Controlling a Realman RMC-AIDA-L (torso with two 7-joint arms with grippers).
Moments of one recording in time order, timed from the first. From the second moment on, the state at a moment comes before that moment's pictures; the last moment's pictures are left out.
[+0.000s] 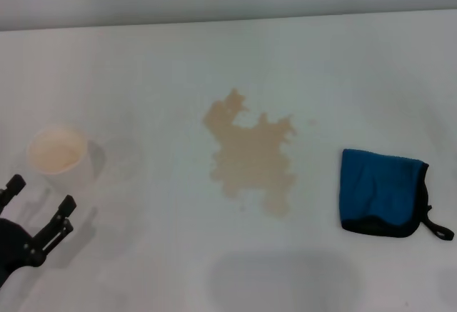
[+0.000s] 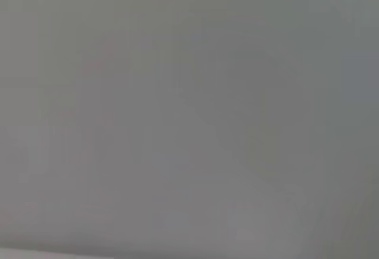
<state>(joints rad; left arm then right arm) -0.17 -2.08 0.90 0.03 -2.01 -1.51 2.79 0.01 2.00 -0.07 -0.09 1.73 1.51 -2.80</state>
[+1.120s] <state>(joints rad) -0.17 -2.08 0.89 0.03 -2.35 -1.50 2.80 0.14 2.00 -0.12 -0.76 0.92 1.72 -1.50</state>
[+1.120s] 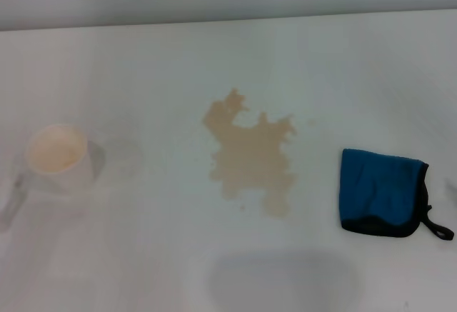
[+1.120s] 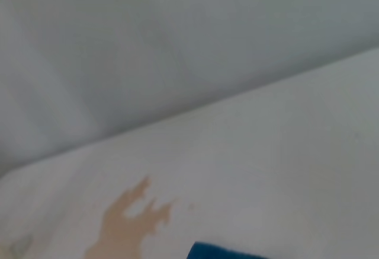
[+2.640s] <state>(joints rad) -0.19 -2.07 0.88 0.10 -2.41 -1.39 2.80 0.30 2.00 -1.13 -1.50 0.60 1.65 -0.54</state>
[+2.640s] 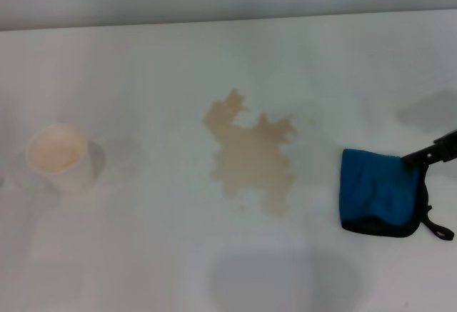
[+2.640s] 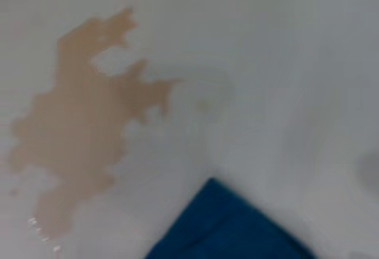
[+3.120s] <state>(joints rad) -0.20 -2.07 0.87 0.11 -2.41 -1.39 2.80 0.31 2.00 -1.33 -1.50 0.51 1.59 -0.44</state>
